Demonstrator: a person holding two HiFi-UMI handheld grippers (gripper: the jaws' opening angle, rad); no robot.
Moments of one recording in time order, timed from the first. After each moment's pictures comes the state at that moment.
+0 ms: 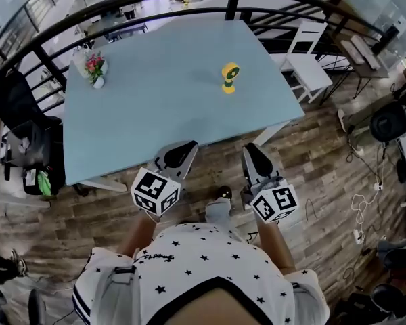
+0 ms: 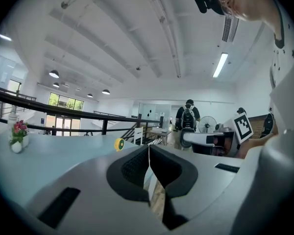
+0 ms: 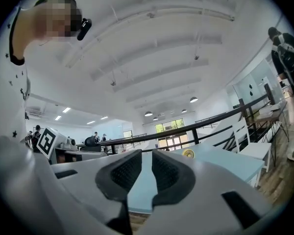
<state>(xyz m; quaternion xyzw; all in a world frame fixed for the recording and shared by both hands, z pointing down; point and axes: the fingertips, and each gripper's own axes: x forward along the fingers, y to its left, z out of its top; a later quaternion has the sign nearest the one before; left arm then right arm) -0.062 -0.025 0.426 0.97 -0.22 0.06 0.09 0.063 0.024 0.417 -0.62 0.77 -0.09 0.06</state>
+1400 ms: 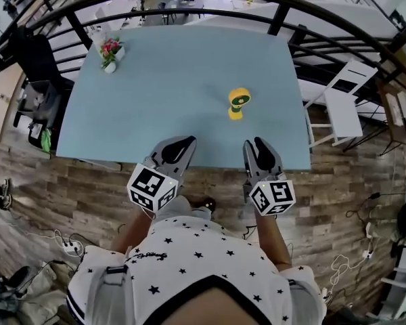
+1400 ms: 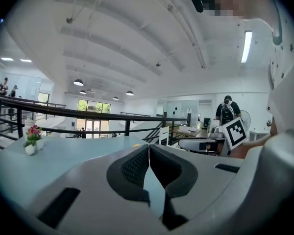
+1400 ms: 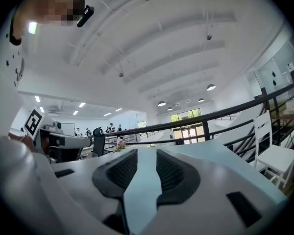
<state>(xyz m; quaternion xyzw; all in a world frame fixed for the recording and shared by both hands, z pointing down) 0.042 -0.133 0.428 0.92 -0.38 0.08 0.09 0.198 -0.144 0.455 -0.53 0.84 -0.11 0.01</state>
